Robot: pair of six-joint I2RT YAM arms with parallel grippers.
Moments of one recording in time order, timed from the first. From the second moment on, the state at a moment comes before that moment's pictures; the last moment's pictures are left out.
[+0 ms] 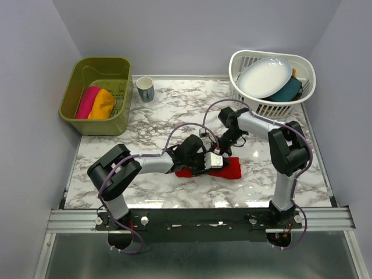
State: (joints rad) left arm -0.89 1.71 0.82 0.12 0.44 0.52; right arm 0.47 1.94 1.30 -1.04 -0.77 -0.92
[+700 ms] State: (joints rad) left arm -0.92 1.79 0.93 0.06 0.46 0.58; right arm 0.25 1.64 1.60 -1.17 -0.81 -0.79
